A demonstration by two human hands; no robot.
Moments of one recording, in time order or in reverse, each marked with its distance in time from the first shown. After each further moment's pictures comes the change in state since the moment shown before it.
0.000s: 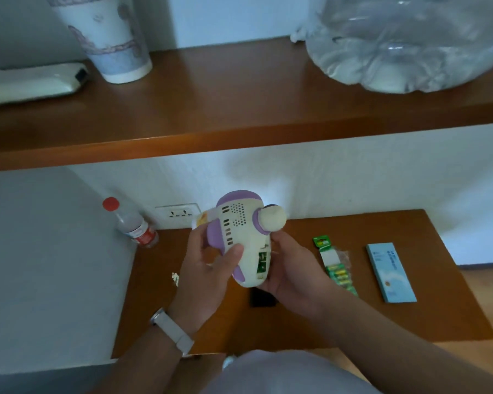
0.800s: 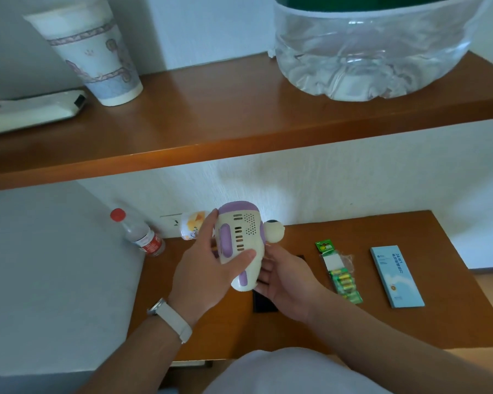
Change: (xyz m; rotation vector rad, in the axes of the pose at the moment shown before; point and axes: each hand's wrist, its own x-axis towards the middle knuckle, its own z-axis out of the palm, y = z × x) left_hand 0.013 0.013 0.004 0.551 -0.055 0.025; right_hand 0.000 0.008 -0.011 0.057 0.072 0.077
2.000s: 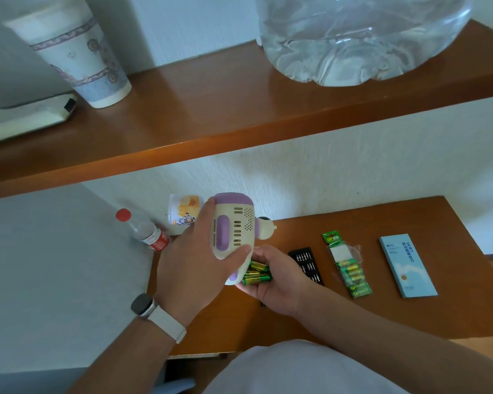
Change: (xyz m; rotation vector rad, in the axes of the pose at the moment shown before) left_hand -0.002 0.016 -0.018 0.467 0.153 0.144; right_hand 0.022 0.017 0.003 0.436 0.015 0.242
